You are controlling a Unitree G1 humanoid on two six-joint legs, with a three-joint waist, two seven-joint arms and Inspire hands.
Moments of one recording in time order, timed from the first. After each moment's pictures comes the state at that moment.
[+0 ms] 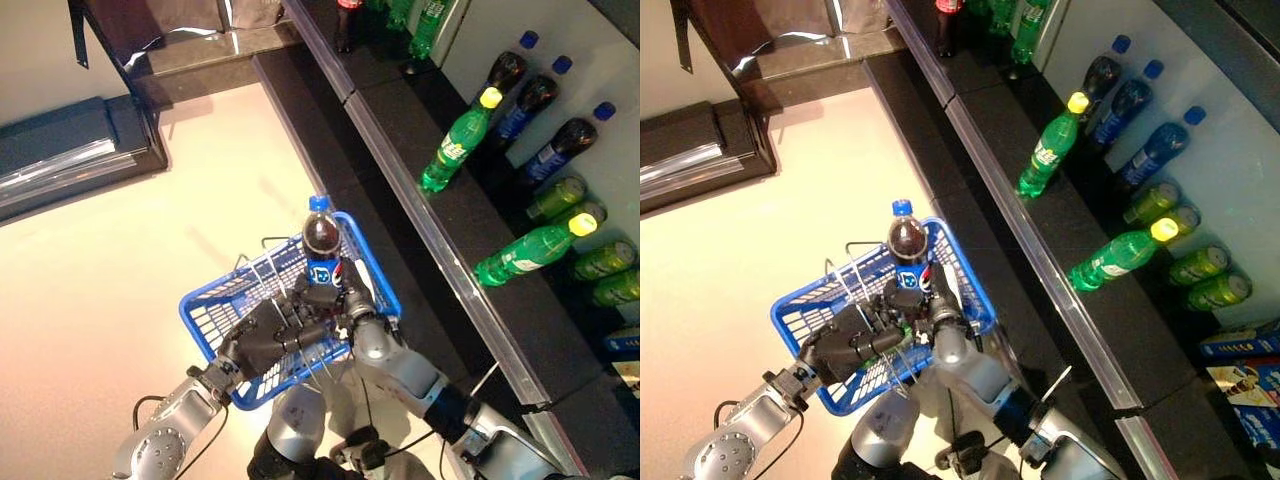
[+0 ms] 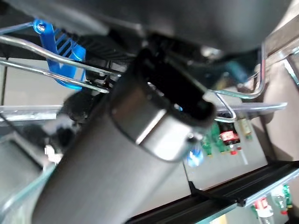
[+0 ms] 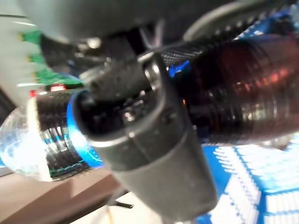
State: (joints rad) left arm 0.16 0.51 -0.10 -0.18 -1.10 0.30 -0.39; right arm -0.46 -0.16 0.75 0.26 0.48 0.23 -0.64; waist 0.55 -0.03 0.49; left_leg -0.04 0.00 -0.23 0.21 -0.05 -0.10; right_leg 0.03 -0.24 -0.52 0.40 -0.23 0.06
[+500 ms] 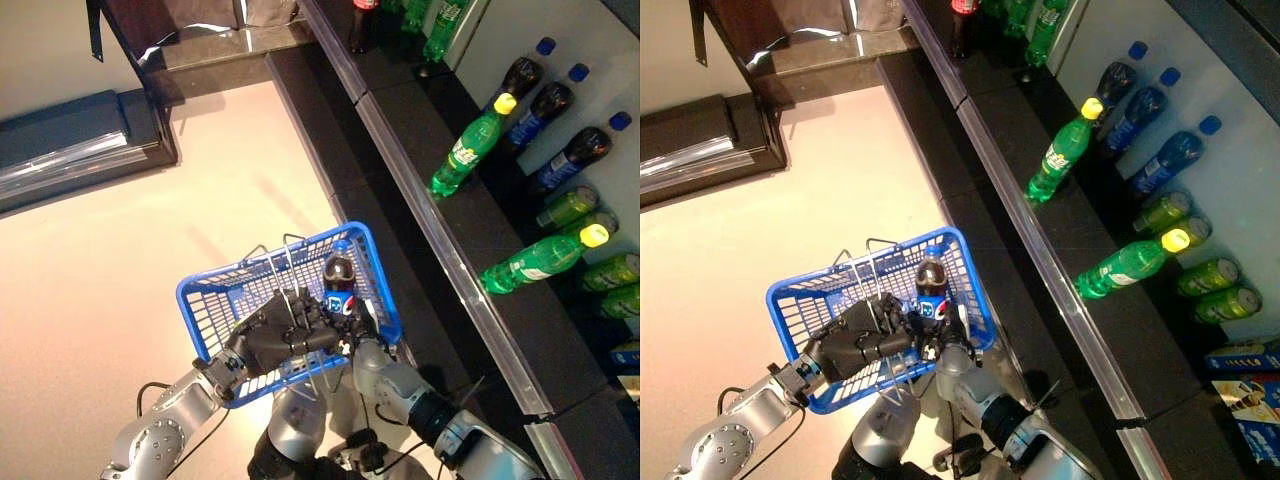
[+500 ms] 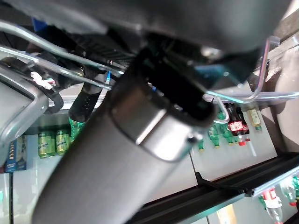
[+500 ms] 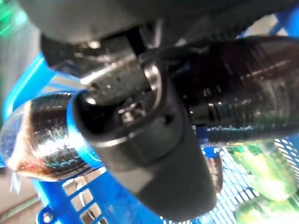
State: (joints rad) left arm 0.14 0.53 -0.11 -0.23 -1.10 0.37 -0.41; right arm -0.43 -0.07 0.70 0.57 0.77 0.11 -0.59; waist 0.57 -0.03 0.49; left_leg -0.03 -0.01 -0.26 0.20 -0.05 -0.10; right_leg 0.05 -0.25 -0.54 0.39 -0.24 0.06
